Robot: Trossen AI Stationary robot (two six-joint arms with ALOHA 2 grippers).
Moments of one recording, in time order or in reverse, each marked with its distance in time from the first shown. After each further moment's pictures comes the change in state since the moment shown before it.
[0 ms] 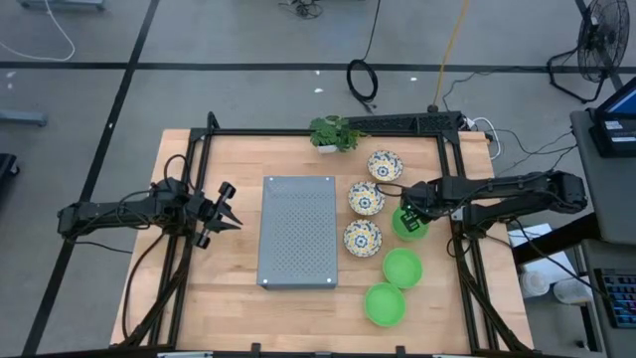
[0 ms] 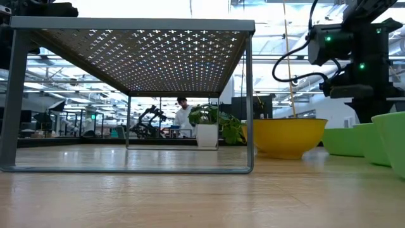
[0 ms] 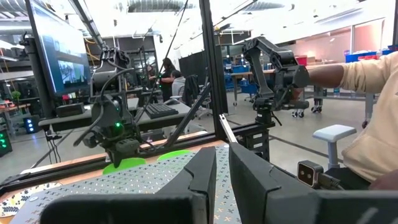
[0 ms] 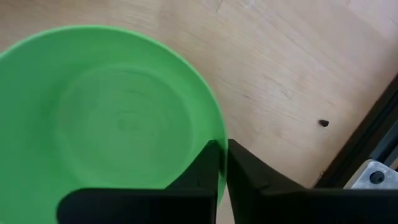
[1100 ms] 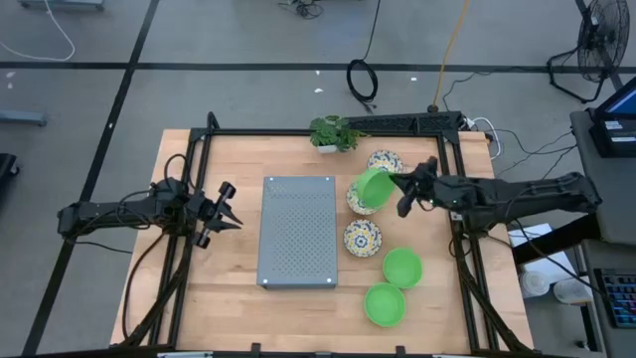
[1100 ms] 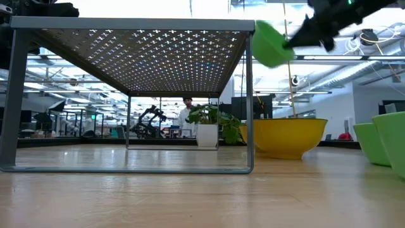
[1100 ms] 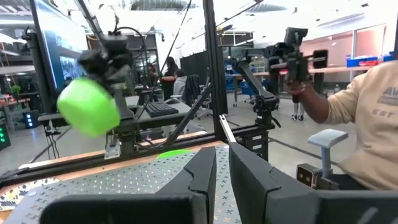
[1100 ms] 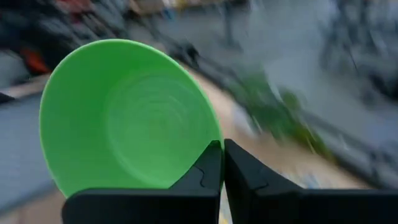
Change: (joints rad) left arm 0.001 0.000 0.000 0.000 -0.008 -0.032; right arm 0.220 -0.369 0.013 0.865 0.475 -0.631
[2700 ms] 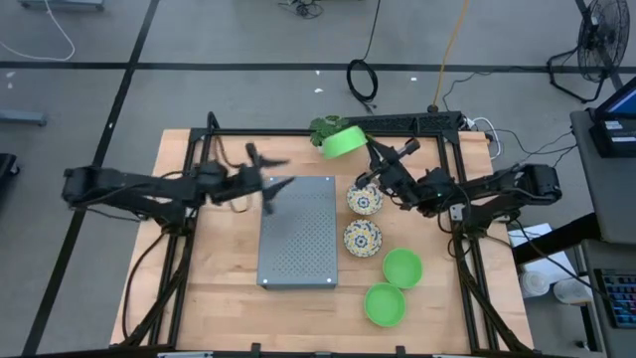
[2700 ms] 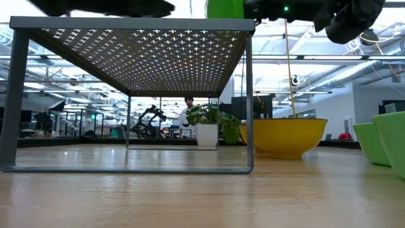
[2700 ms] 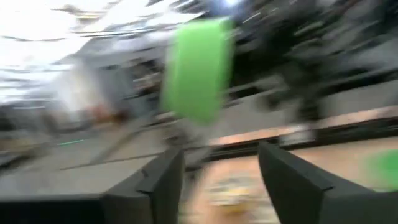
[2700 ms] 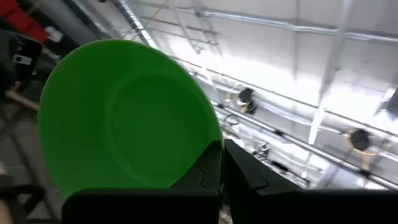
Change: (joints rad) left arm -0.108 0.870 0.615 0.172 -0.892 0.426; right arm -0.134 0.641 0.004 1.654 -0.013 -1.356
